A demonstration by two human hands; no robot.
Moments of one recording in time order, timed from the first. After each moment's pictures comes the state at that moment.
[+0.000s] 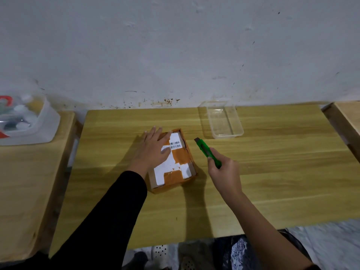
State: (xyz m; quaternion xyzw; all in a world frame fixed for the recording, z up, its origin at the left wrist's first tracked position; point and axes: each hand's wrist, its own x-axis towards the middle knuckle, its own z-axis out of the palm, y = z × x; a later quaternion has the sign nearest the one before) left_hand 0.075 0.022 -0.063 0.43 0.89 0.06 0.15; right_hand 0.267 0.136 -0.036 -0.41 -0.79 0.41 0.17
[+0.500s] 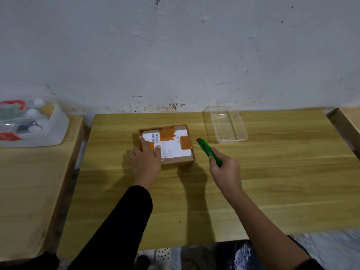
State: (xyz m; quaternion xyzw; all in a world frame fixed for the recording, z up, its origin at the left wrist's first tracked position) left_hand 0.101 0.006 -0.054 0.10 0.98 0.14 0.13; right_hand 0.254 0.137 -0.031 -0.42 -0.78 0.43 0.17
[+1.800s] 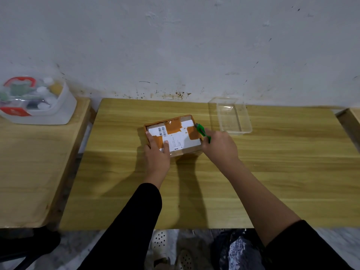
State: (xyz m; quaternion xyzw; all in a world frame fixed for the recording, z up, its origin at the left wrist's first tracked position) left_hand 0.137 0.007 -0.081 0.01 0.92 0.35 0.16; right_hand 0.218 0.143 -0.004 -0.32 -0.93 0.18 0.03
